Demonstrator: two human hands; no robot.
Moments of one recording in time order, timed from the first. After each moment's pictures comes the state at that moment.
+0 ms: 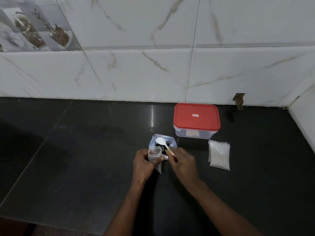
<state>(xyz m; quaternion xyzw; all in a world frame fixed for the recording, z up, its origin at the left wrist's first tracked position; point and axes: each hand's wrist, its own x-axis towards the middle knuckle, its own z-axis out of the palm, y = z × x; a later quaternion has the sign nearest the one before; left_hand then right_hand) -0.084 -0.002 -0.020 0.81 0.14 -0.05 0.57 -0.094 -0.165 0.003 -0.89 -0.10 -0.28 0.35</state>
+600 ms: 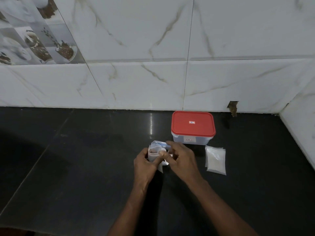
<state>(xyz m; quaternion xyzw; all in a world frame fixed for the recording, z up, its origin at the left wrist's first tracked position) -0.089 -0.023 0.035 0.79 0.09 0.03 0.61 -0.094 -0.173 0.062 -0.90 -0.05 -0.12 0.42</state>
